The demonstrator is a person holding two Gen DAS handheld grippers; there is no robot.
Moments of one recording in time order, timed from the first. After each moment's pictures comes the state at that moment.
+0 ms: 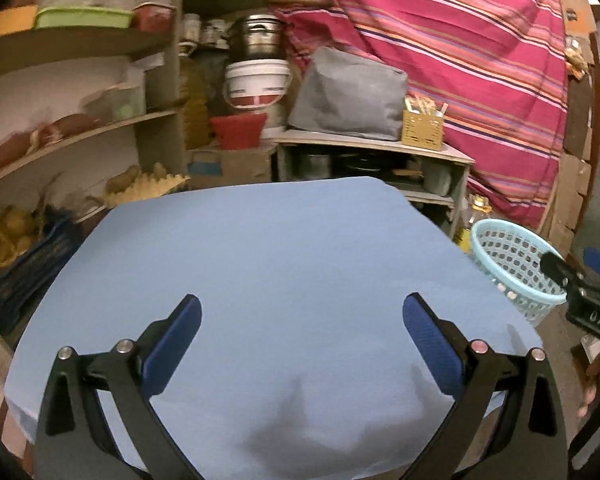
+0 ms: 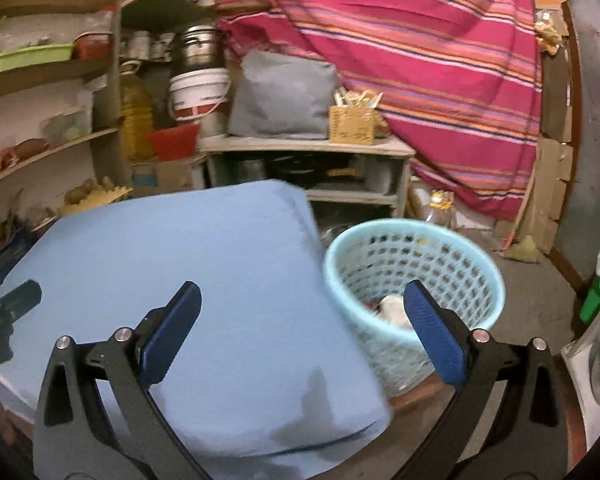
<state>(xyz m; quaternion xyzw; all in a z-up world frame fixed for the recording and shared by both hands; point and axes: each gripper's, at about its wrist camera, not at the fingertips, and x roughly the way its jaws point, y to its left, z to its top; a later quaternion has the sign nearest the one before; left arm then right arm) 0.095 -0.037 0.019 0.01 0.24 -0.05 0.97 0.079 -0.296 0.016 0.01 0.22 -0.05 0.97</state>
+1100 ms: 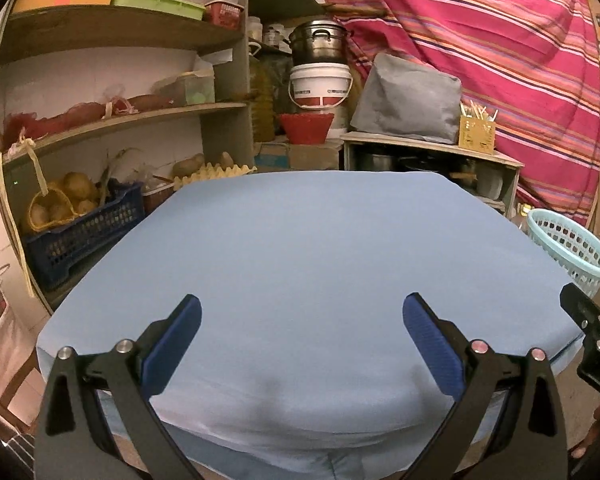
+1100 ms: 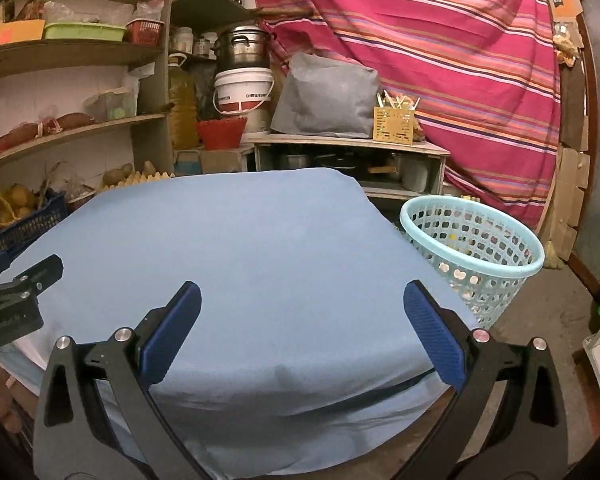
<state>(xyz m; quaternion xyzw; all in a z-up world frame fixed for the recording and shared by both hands) 0.050 0.025 -0.023 0.01 0.22 0.03 0.97 0.032 -0.205 -0.039 0.00 0.19 -0.02 0.98</state>
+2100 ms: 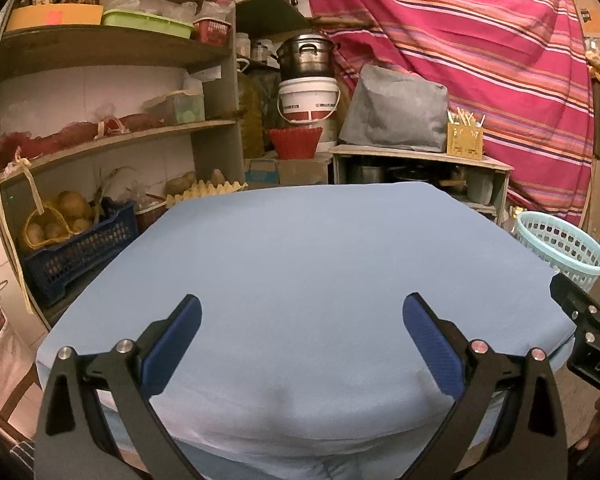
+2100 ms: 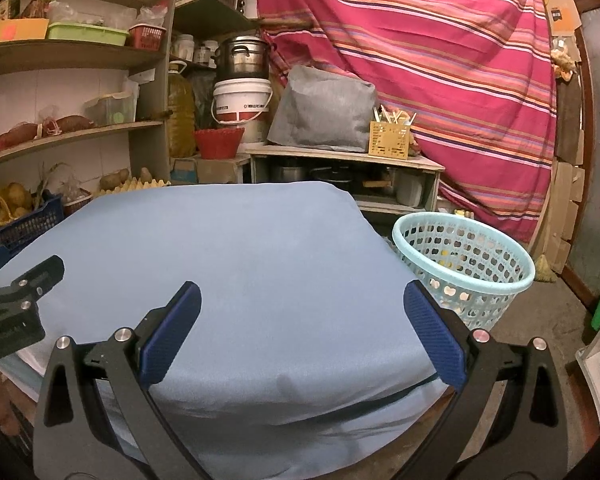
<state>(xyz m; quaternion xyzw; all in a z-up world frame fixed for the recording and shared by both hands) 0.043 0.012 -0.016 0.02 0.20 0.02 0.98 0.028 -0.206 -0.033 -0.02 0.17 -0.02 0.98</state>
